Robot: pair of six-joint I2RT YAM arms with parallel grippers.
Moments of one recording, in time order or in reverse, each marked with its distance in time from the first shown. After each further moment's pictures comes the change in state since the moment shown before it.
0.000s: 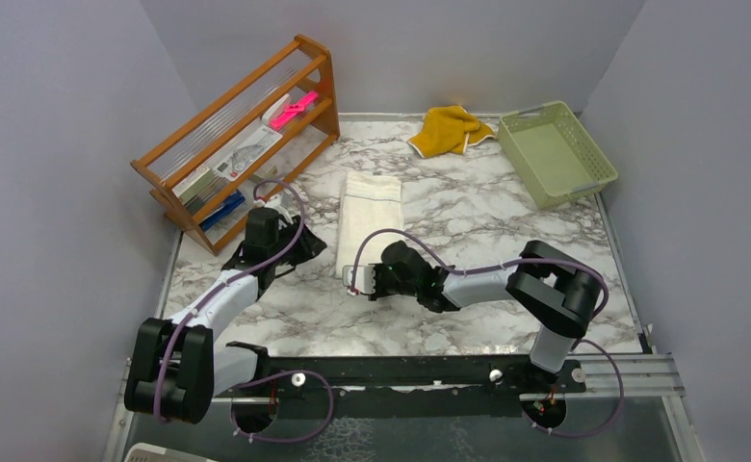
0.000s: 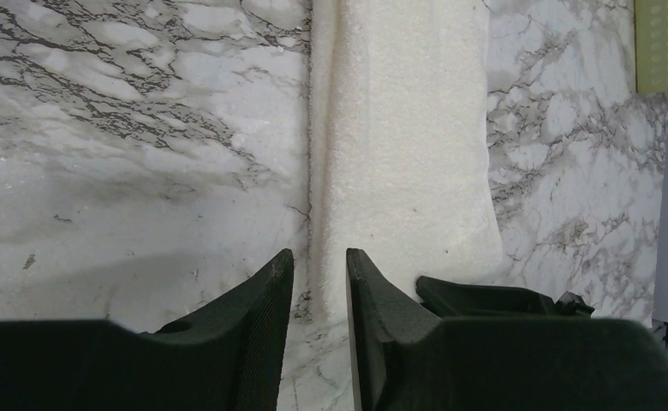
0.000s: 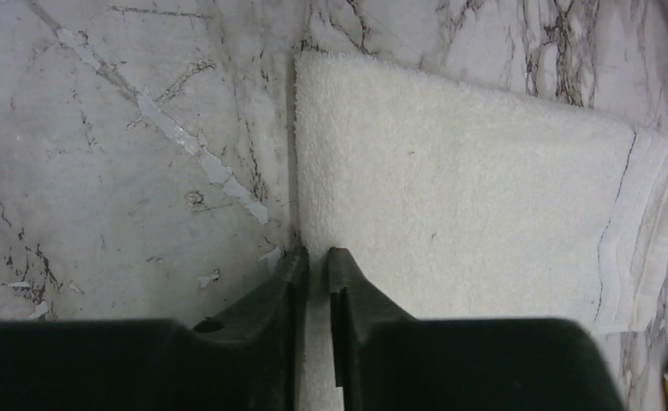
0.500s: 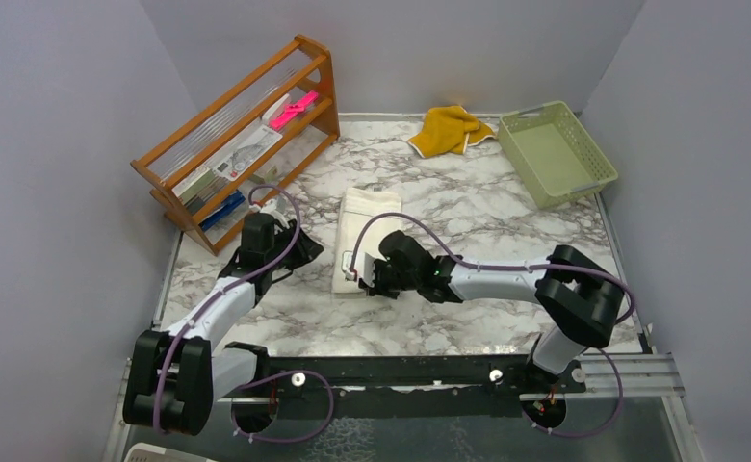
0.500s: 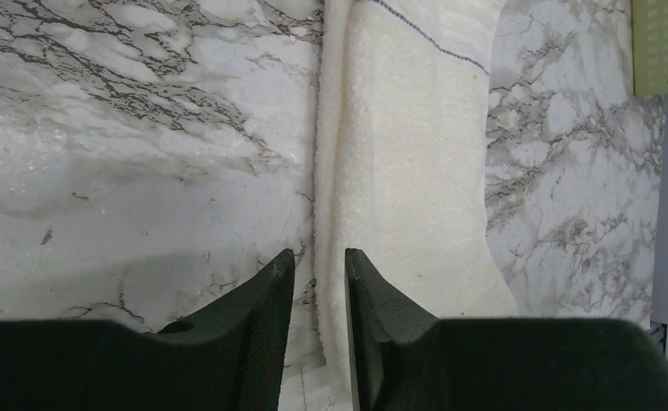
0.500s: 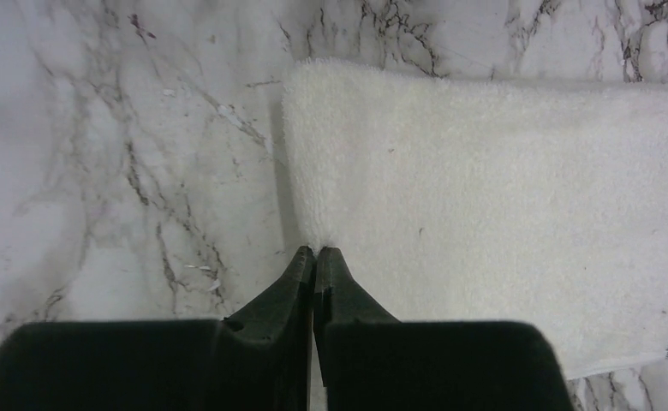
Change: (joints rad) left arm 0.023 -0.043 -0.042 -0.001 0.005 -0.001; right arm 0.000 -0.098 0.093 -0.287 -0.147 0.263
